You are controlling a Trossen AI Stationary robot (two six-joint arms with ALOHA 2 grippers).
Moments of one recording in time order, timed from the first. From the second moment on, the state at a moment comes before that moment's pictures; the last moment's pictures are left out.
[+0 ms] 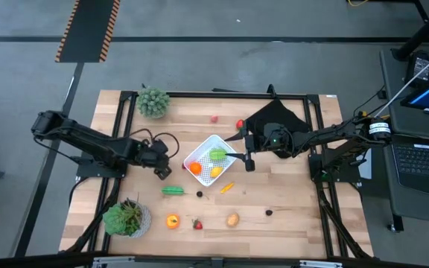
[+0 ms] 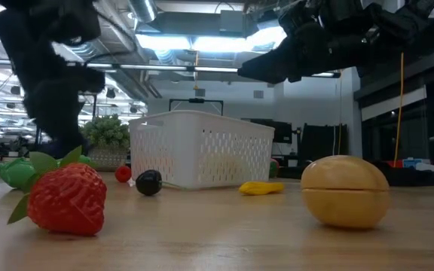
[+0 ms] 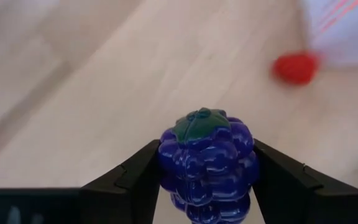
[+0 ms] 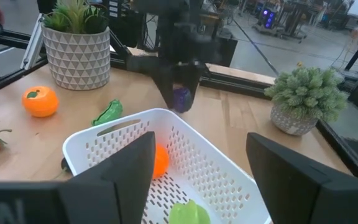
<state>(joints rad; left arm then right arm) -0.17 1.12 0.52 -0.61 -0.35 -0.86 -0.11 1.45 0.59 0.68 -0.15 -0.22</state>
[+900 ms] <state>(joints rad) -0.17 0.80 0.52 -0.02 -0.31 0.05 -0.09 1.10 0.52 0.31 -0.16 -0.12</state>
